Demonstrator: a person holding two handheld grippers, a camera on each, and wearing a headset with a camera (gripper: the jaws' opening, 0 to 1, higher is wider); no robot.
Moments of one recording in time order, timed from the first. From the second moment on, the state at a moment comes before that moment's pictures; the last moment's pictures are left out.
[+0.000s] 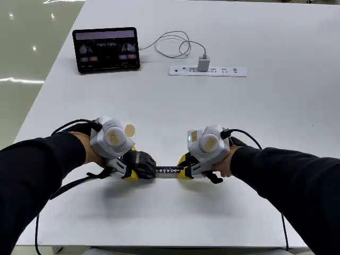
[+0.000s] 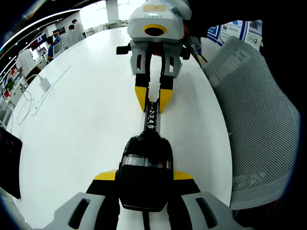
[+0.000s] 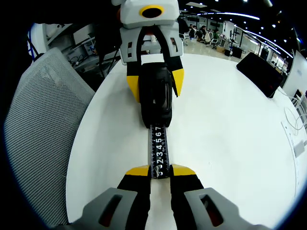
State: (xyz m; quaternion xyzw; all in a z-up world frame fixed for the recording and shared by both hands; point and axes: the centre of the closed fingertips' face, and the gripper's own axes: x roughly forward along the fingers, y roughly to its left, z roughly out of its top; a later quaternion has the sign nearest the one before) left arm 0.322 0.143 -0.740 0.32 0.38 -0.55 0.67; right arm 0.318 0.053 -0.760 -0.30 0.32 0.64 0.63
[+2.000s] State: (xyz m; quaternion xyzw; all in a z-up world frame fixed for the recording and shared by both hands) left arm 0.319 0.141 -0.736 0.33 0.38 -0.54 0.67; right arm 0.324 0.005 -0.758 -0.32 0.34 0.62 0.63
